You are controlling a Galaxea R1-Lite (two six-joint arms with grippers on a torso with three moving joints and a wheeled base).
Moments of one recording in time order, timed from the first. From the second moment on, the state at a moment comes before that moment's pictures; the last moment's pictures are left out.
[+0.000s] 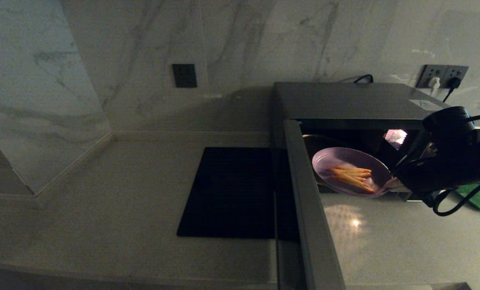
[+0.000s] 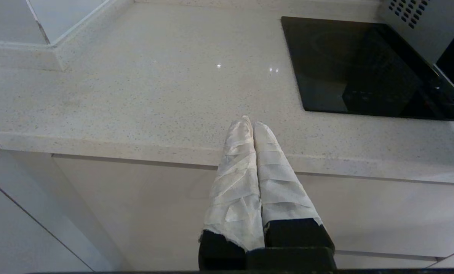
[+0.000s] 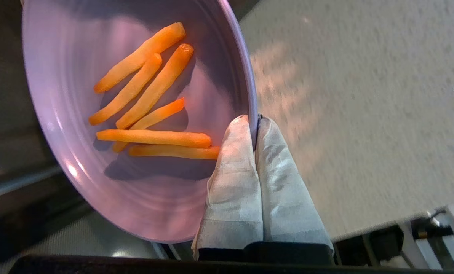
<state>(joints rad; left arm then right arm) 0.00 0.00 0.00 -0.01 0.02 -0.07 0.00 1.81 -1.23 0.30 0.04 0.88</state>
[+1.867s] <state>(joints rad) 0.00 0.00 0.00 -0.01 0.02 -0.07 0.14 2.04 -1.43 0.28 -0.22 1.24</state>
